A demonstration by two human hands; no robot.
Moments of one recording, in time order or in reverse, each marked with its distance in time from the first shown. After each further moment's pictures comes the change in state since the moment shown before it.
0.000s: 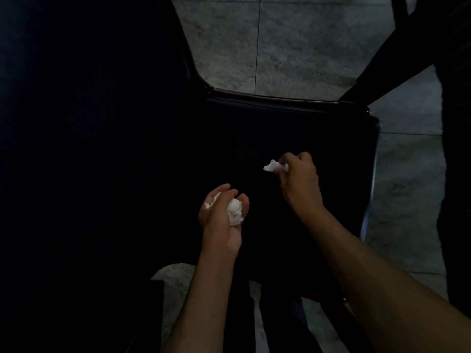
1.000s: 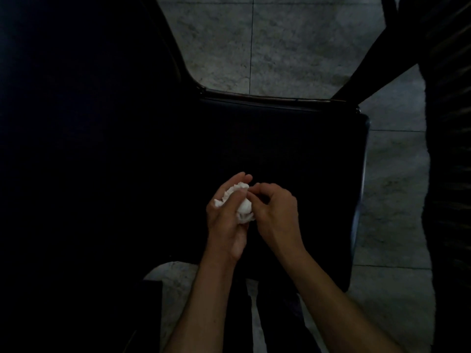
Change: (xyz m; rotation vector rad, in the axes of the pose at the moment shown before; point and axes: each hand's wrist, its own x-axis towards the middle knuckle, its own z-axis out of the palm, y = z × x) left_hand -0.022 -0.012 0.002 0.254 -0.342 0.099; right_hand -0.084 -0.046 -0.020 0.637 -0.110 0.103
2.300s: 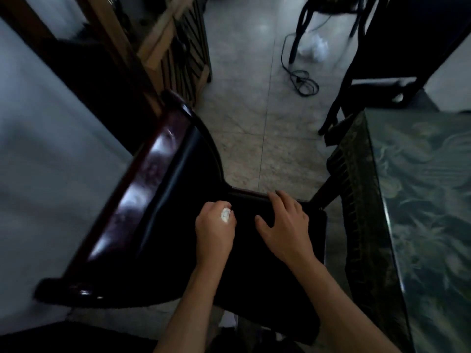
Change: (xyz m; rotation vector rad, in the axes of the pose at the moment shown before) left_hand -0.146 0.180 0.072 1.107 0.328 0.892; right_hand -0.061 -0.190 -0.096 -0.737 0.110 -0.430
